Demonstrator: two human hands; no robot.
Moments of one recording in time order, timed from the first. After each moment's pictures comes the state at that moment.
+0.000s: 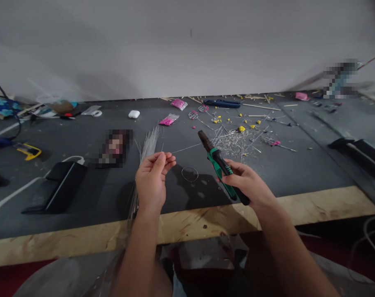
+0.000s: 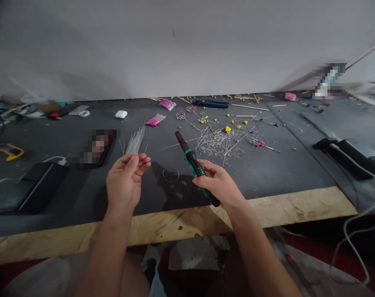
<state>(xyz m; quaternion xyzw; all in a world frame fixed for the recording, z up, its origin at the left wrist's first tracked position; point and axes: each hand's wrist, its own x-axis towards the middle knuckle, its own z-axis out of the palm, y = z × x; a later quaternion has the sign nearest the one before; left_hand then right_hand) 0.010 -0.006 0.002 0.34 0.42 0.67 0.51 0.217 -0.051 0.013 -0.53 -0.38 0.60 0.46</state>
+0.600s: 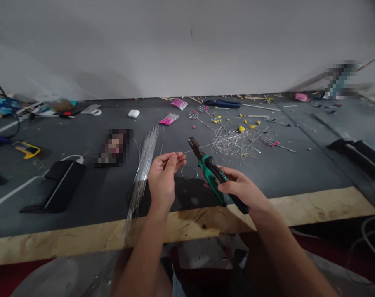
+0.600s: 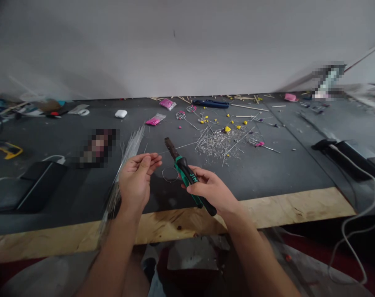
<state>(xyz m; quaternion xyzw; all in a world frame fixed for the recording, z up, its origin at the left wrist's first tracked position) 0.033 -0.008 -0.007 0.35 0.39 0.68 0.52 0.209 -0.057 0.011 -0.45 -0.40 0.67 0.44</state>
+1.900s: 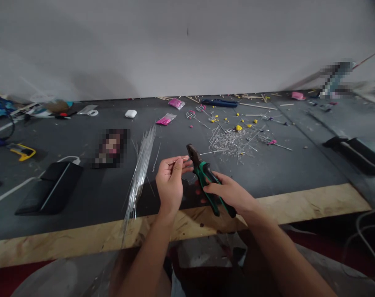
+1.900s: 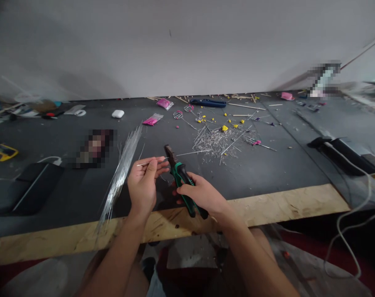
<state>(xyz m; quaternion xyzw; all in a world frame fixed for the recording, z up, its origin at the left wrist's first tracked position) 0.051 -0.019 -0.017 0.40 0.41 0.67 0.48 0.193 -0.060 -0.003 -0.50 -0.37 0.70 0.34</state>
